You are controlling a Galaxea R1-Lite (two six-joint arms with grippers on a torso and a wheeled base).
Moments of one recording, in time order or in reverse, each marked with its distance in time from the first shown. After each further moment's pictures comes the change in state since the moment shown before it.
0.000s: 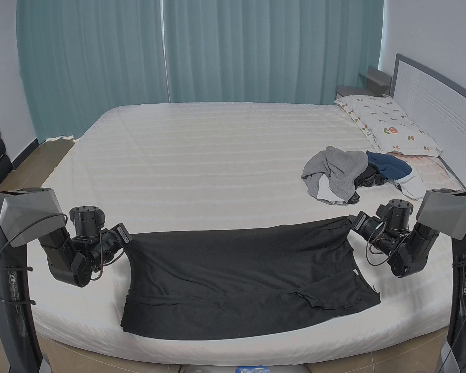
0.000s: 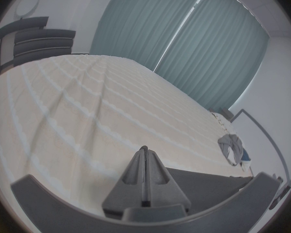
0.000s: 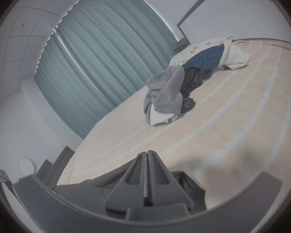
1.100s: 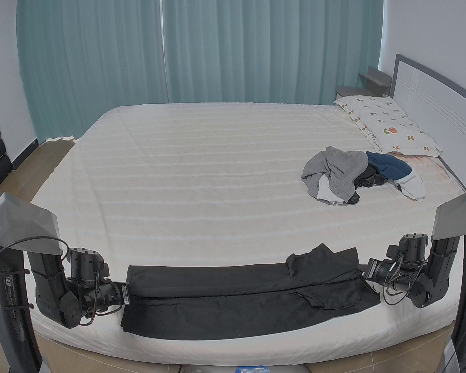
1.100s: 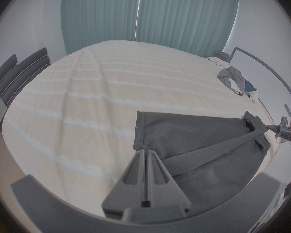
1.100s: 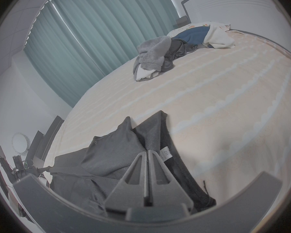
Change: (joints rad) left arm -0.068 -0.069 0.457 -0.092 -0.004 0.376; right arm -0.030 -0.101 0.487 -0.056 0.077 -0.195
